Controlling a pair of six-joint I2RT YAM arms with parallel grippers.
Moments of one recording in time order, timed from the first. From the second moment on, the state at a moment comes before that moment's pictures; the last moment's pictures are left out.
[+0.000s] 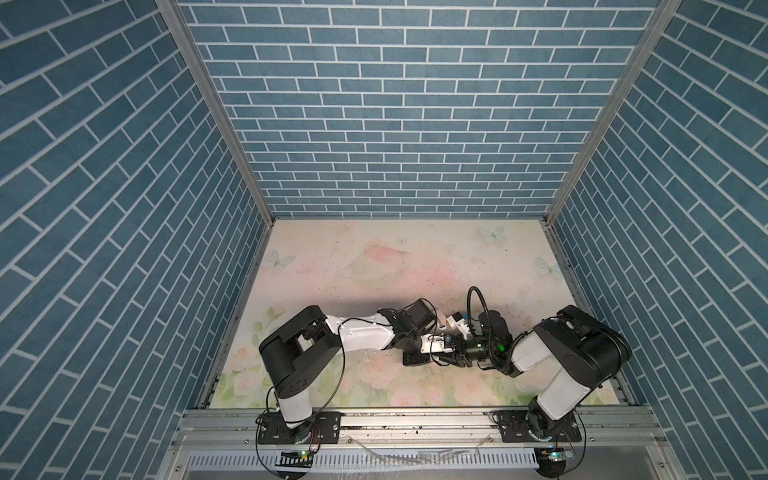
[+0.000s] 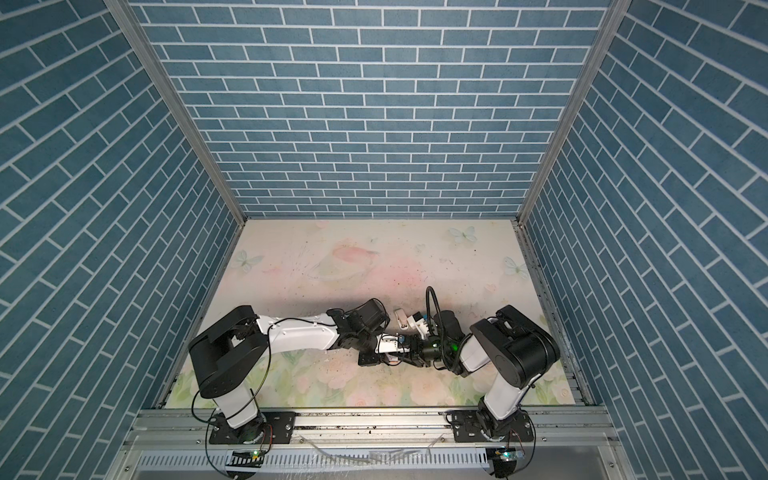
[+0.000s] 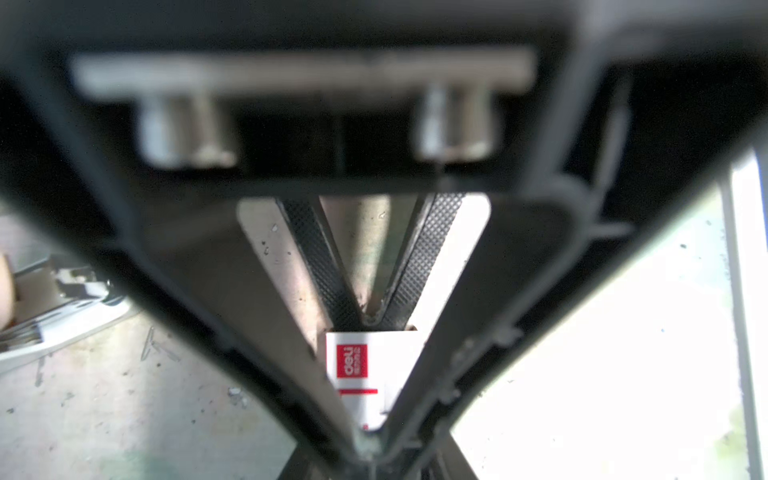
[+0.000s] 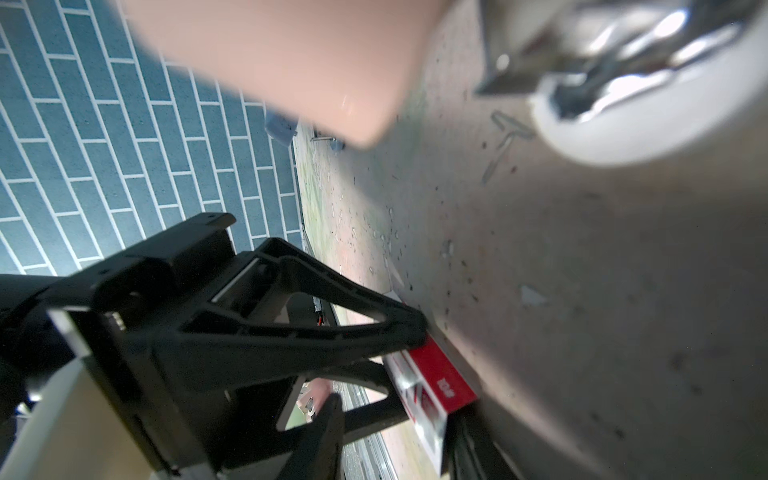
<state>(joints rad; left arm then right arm) -0.97 1.77 0.95 -0.31 0.30 0.59 0.58 1.68 0.23 0.81 -0.94 1.00</state>
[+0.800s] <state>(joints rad) -0.95 1.73 0.92 -0.38 0.30 0.64 0.58 1.66 0.23 0.78 -0.91 1.00</state>
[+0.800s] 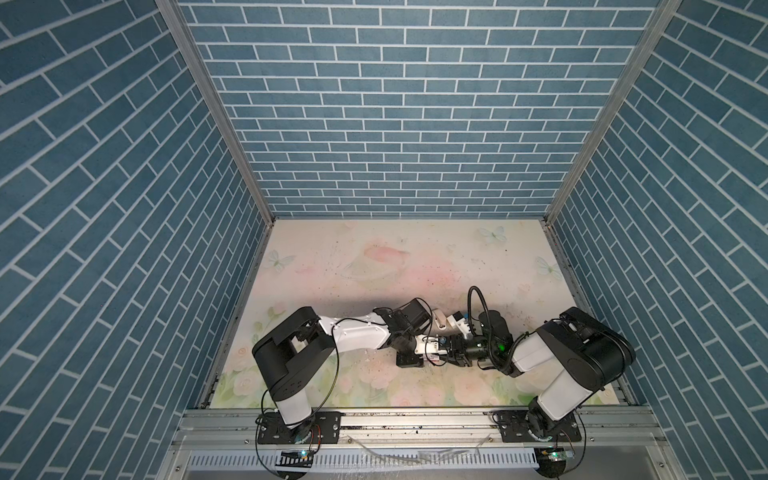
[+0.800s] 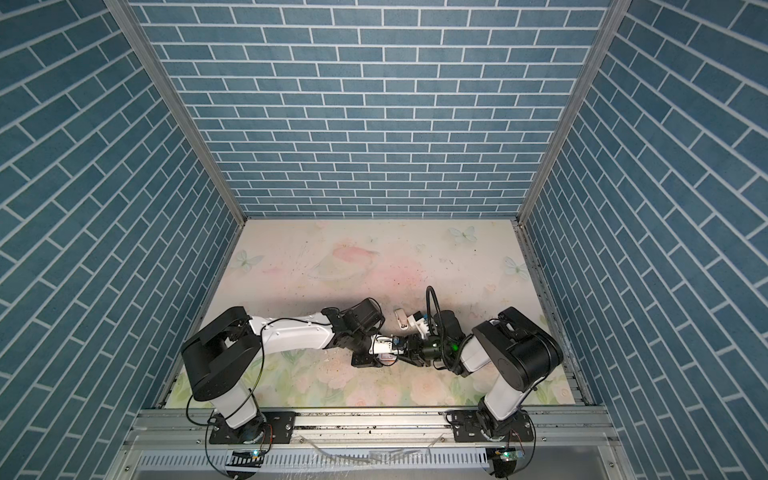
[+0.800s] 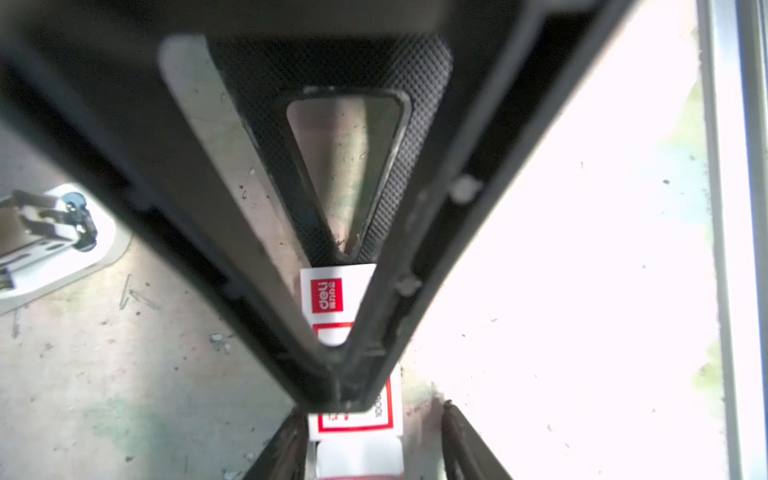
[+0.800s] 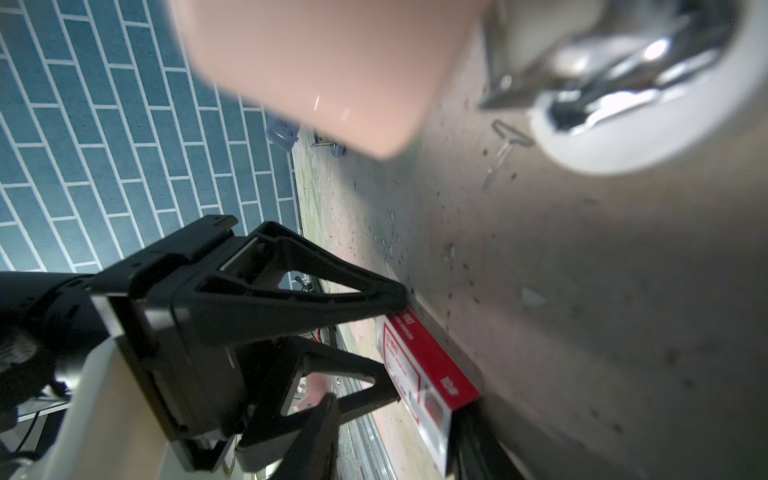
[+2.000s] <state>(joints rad) -0.95 1.74 0.94 -0.41 0.31 0.64 0.54 1.59 0.25 0.60 -0.92 0.91</state>
